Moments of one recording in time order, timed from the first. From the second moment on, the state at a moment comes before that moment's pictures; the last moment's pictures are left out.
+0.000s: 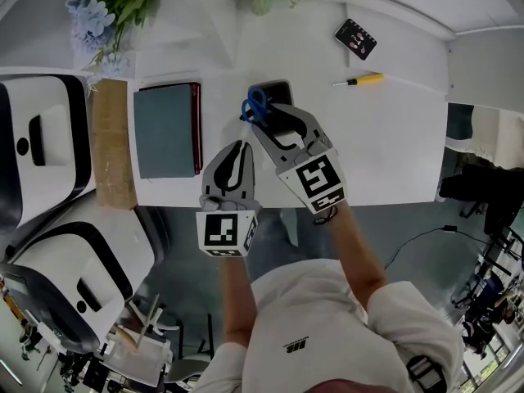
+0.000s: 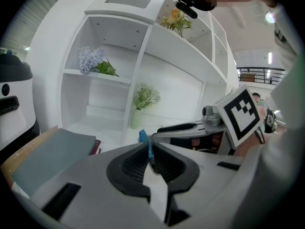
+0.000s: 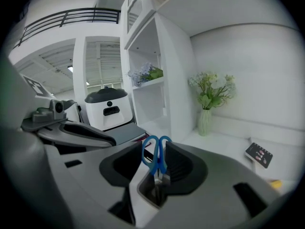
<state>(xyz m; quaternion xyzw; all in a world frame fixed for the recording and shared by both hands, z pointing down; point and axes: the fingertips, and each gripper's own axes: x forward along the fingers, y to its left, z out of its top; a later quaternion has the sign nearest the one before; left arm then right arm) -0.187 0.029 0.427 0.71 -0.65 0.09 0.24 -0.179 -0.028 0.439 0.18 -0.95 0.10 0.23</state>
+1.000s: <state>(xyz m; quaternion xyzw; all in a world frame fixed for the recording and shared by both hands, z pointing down) -0.081 -0.045 0.419 0.79 -0.56 0.10 0.22 -0.035 -0.103 0.449 0.32 -0.91 0.12 0.24</state>
